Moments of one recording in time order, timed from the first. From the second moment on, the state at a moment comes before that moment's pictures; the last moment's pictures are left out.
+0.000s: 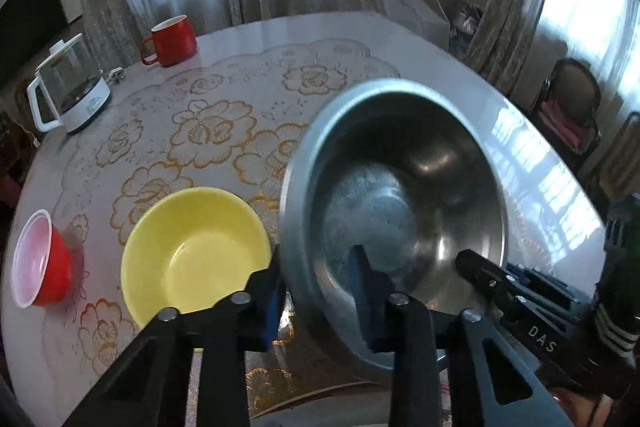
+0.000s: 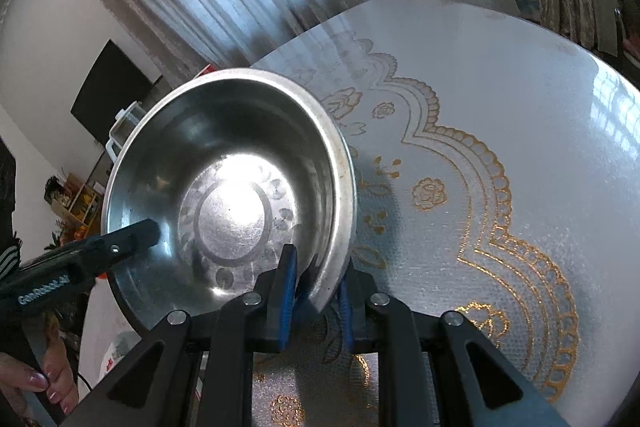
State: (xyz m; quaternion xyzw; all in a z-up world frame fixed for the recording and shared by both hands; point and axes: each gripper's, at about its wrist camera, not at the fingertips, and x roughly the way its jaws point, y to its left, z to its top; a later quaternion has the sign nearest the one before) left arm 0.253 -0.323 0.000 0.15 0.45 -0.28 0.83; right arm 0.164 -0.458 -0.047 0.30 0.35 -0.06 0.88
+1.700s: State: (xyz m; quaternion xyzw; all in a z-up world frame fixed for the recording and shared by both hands) left arm 0.169 -0.226 0.037 0.05 0.40 -0.31 0.86; right arm 0.107 -0.390 0.014 0.19 0.22 -0.06 0.95
